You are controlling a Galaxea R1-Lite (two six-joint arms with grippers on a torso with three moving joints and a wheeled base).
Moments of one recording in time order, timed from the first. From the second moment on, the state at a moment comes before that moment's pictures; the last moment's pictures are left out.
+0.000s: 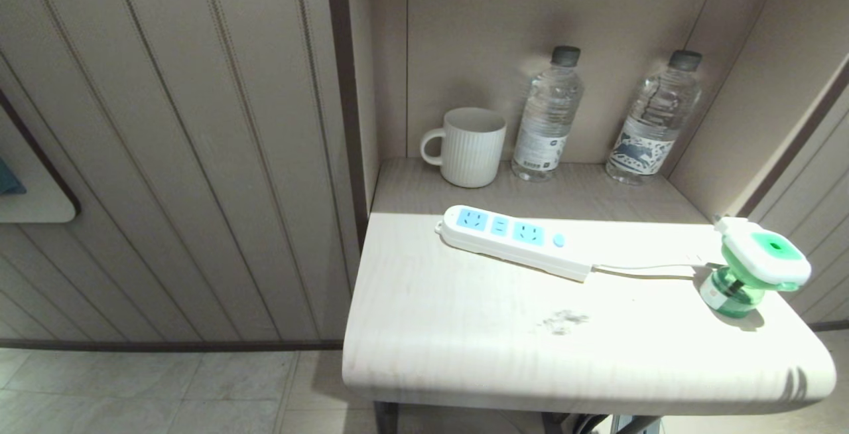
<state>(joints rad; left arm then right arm) 0.00 0.00 -0.07 0.17 0.00 -0.02 0.05 0.80 -0.11 -1.34 0.01 -0.16</state>
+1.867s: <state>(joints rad) 0.00 0.00 -0.07 0.17 0.01 -0.03 0.00 0.00 0.00 0.02 0.01 -0.08</state>
